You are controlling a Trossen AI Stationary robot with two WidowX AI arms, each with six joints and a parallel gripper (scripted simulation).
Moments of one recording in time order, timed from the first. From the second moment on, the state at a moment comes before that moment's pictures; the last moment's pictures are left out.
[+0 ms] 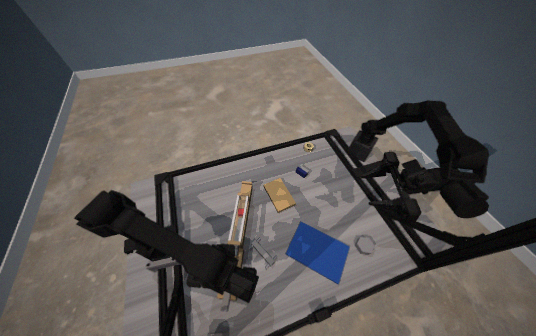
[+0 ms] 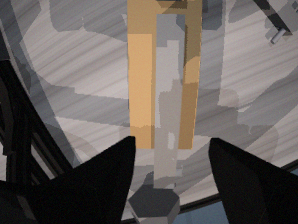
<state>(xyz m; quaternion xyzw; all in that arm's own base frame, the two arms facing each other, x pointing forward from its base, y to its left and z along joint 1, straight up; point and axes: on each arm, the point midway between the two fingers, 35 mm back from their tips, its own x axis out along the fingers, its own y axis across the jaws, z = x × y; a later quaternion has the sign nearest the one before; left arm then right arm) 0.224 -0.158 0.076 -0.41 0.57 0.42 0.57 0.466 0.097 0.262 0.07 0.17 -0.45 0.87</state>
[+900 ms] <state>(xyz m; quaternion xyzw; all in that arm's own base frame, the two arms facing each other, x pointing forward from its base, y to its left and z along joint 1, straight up) 0.202 -0.221 0.092 -0.42 0.57 0.41 0.58 0.466 0.097 0.262 0.07 0.17 -0.45 0.87</state>
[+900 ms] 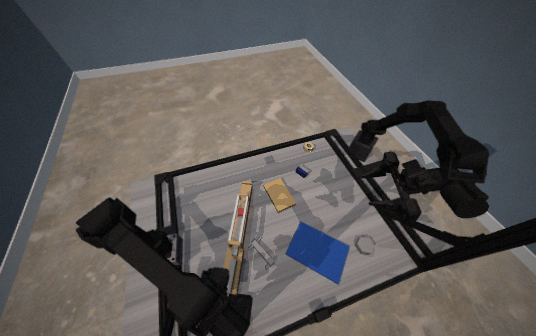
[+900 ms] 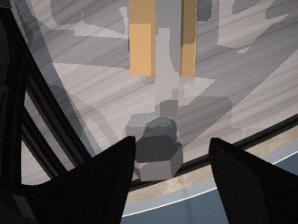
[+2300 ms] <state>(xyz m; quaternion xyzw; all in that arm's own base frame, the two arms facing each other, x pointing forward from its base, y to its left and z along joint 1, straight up) 0.204 -0.227 0.037 -0.42 0.57 0.41 0.57 0.466 0.097 0.262 0.07 0.17 -0.45 0.87</state>
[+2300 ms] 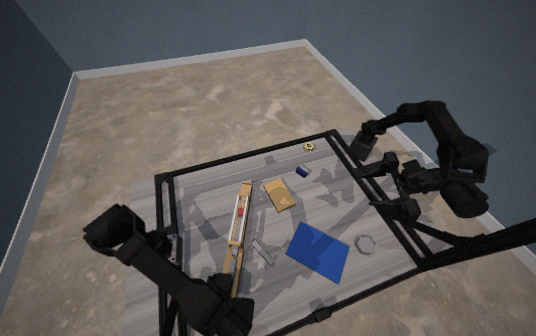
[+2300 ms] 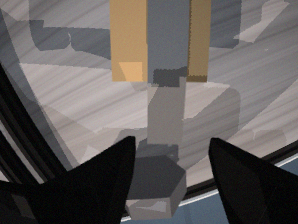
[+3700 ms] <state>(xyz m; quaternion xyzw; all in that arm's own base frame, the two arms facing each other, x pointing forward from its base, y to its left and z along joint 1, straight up) 0.202 -0.224 0.019 -0.42 0.57 0.41 0.57 0.466 0.097 0.262 0.07 0.17 -0.45 0.87</state>
